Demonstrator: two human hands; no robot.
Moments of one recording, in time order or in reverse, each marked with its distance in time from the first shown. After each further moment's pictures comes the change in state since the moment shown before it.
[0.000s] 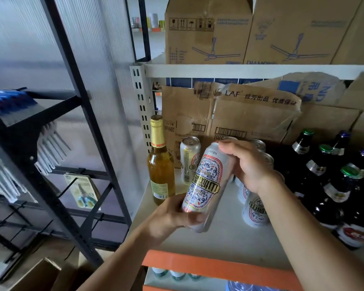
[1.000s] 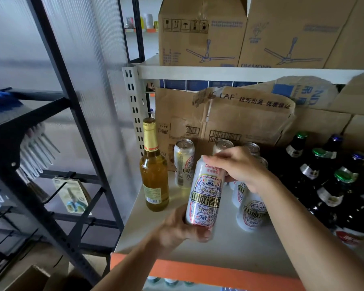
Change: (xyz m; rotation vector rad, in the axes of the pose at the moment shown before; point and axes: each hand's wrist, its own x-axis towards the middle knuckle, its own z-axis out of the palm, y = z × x) left_hand 0.026 -0.025 0.016 -0.064 -0.096 0.072; right_hand 0.009 0.002 -0.013 -0.490 -0.055 0.049
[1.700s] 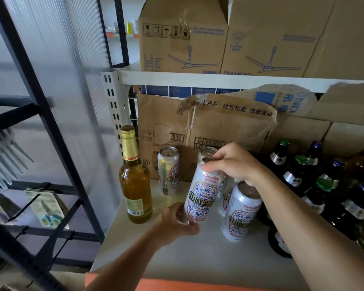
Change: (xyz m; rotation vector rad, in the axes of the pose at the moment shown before) left_hand 0.054 -0.034 -0.016 0.515 0.367 -0.195; right_hand 0.027 0.005 -0.044 -0.311 0.035 -0.002
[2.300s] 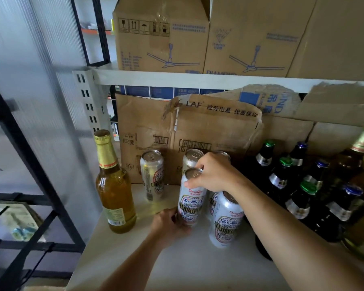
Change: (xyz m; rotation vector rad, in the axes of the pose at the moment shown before) left_hand 0.044 -0.014 0.037 0.223 0.162 -0.034; right_hand 0.010 0.012 0.009 -0.421 0.009 -0.033
